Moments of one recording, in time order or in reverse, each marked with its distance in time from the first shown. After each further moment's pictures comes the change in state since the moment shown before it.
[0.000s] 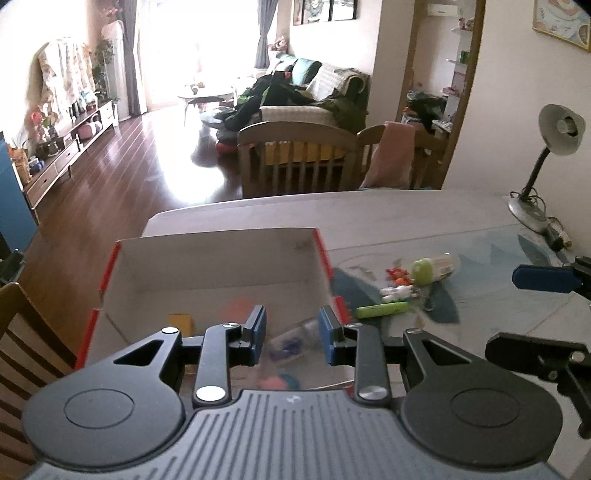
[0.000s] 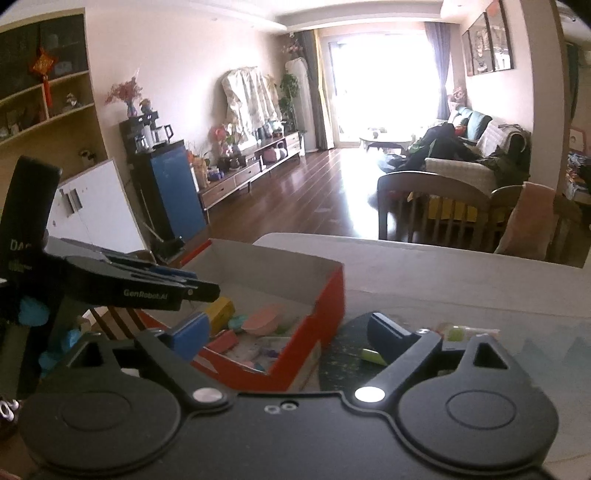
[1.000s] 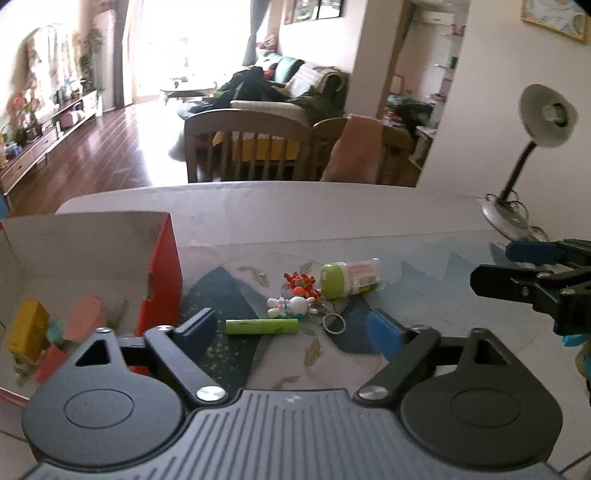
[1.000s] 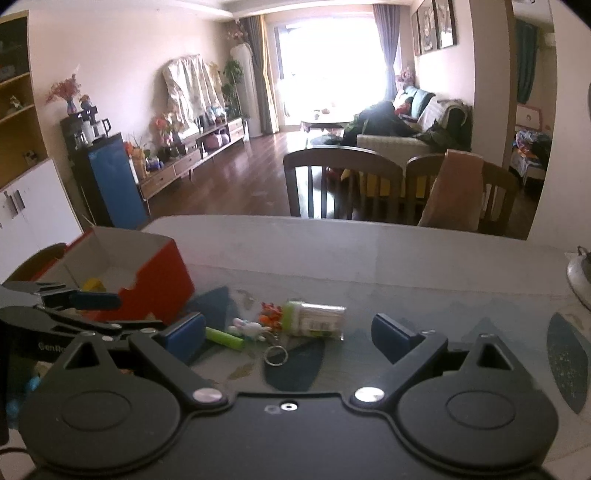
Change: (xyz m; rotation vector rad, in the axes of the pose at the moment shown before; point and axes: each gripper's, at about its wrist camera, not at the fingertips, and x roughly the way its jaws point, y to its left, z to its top) left arm 0.106 -0.142 -0.012 -0.069 -0.014 -0.037; right arm 0.016 -0.182 -0.022 0.045 0.075 -0.138
